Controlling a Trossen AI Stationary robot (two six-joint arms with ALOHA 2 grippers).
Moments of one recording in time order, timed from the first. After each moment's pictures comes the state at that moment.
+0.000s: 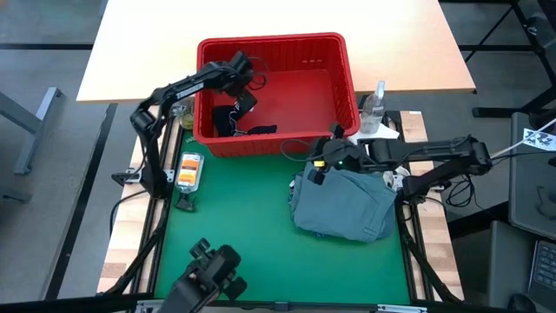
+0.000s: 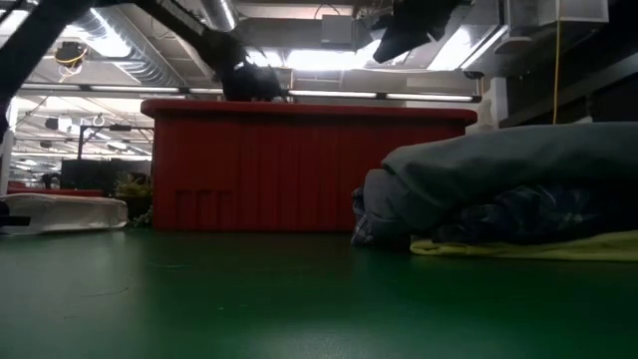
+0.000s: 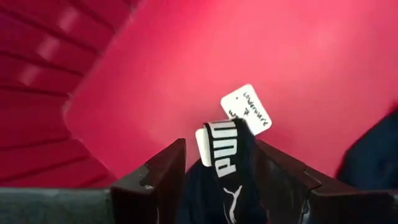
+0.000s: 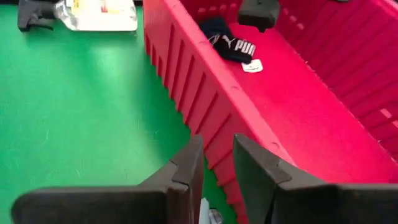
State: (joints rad) left arm 0.85 1.91 1.64 -0.83 -0.23 0.14; right arm 0.01 1.38 1.25 -0.57 0.50 0.07
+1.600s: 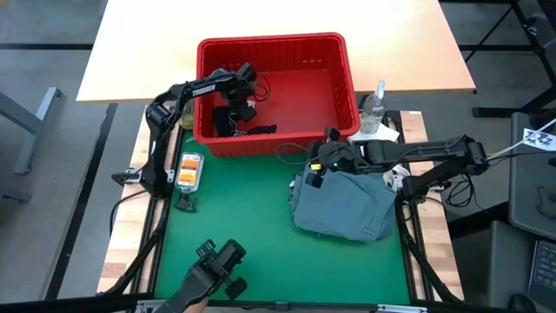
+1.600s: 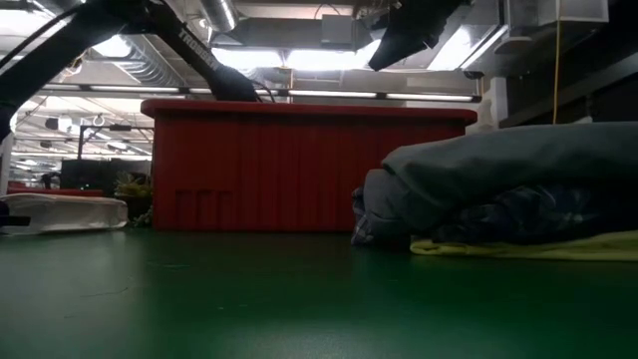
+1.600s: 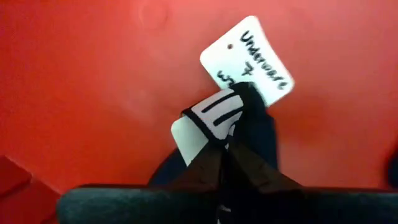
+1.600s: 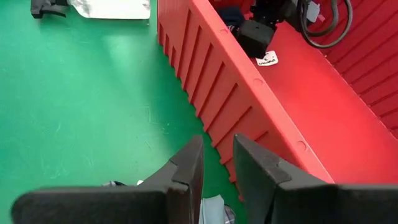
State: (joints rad) left arm 0.89 2.10 1.64 -0.87 -0.16 0.17; right arm 0.01 1.42 1.25 -0.57 0.45 0.07
